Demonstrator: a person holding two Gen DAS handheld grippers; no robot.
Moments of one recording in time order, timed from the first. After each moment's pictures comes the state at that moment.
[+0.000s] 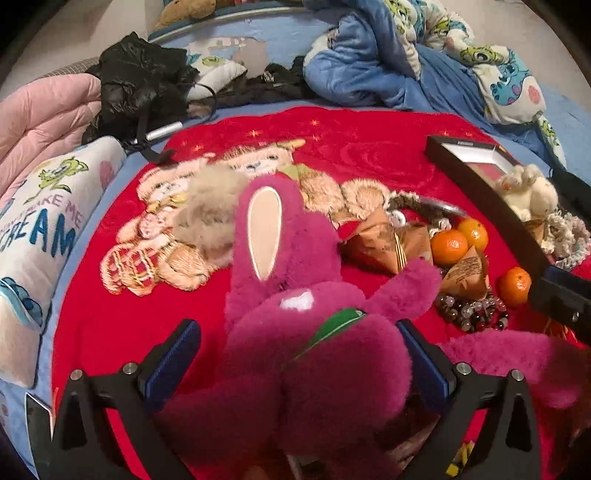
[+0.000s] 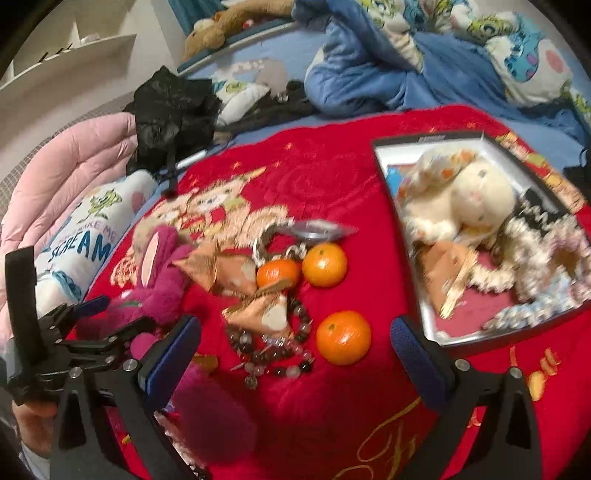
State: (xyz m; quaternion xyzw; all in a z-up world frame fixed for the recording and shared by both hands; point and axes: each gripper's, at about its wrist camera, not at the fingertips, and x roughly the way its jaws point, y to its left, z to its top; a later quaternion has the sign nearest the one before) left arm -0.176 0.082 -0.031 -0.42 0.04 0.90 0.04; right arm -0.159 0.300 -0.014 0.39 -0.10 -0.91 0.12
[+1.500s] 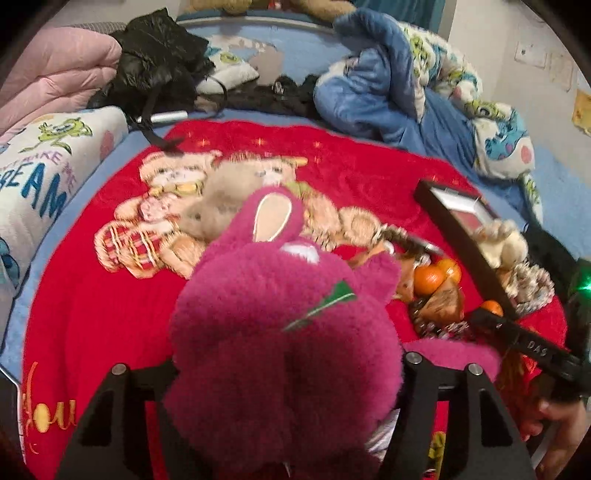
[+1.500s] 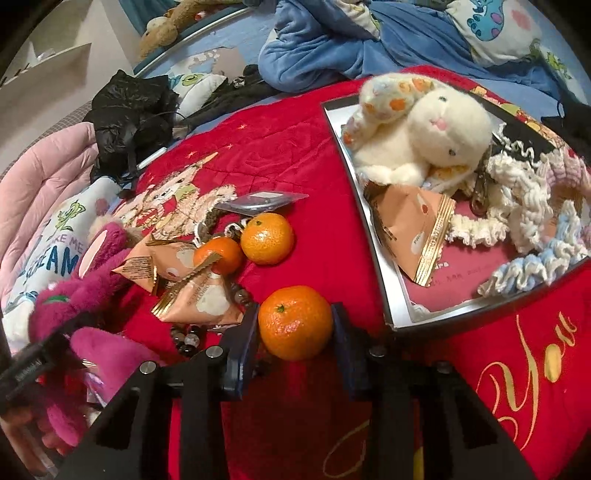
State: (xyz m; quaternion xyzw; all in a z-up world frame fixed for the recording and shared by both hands) left arm -0.156 0.040 -0.014 -0.38 -0.08 0.92 0.07; right arm -0.172 0.324 -0.047 0.41 -0.14 -0.90 0.06
